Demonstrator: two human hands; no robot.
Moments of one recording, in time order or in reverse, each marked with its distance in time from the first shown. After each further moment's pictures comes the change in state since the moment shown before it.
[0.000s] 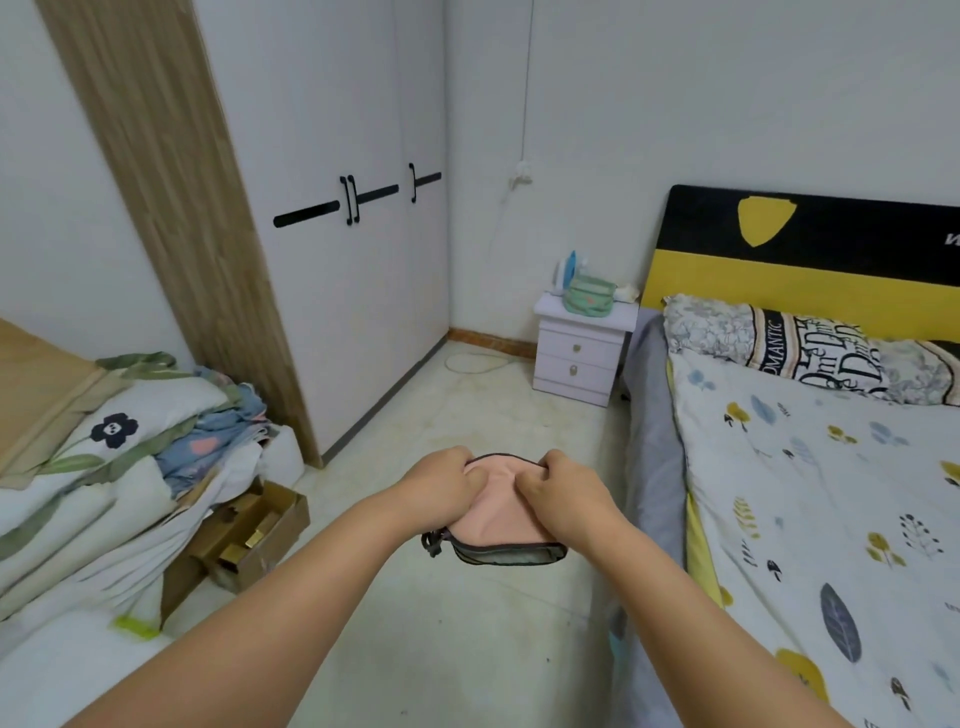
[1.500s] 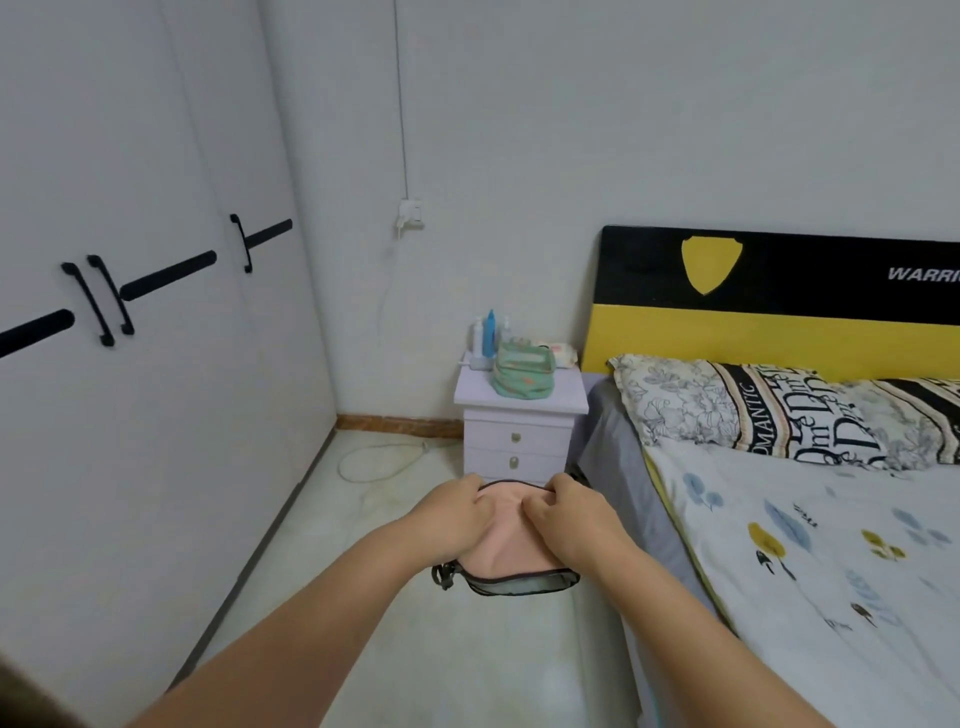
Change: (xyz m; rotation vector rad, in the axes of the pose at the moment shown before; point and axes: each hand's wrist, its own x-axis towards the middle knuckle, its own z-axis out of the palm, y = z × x) left_hand 0.621 0.045 -0.087 0.003 -0.225 0.224; right_hand 0.585 -0.058 -0.082 0.004 0.198 0.198
